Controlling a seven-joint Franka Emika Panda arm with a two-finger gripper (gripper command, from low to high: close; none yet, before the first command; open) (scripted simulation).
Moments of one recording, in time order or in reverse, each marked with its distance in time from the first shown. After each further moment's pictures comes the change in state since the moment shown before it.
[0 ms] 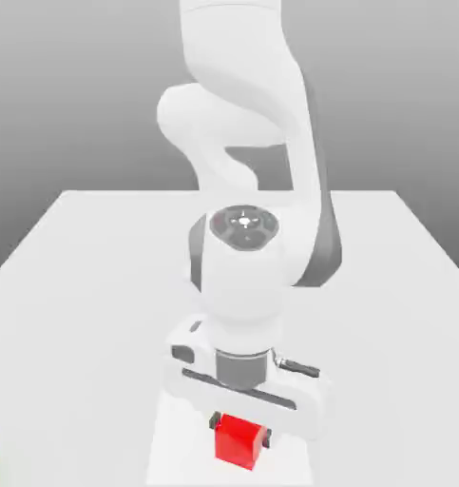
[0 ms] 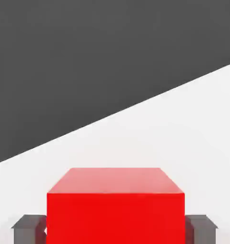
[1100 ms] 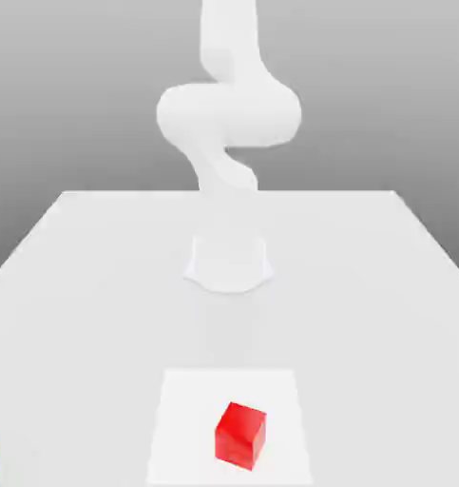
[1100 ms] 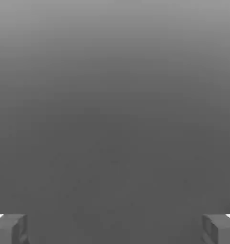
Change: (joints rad) arm 0.022 -1.045 -0.042 0.215 0.073 -0.538 -0.435
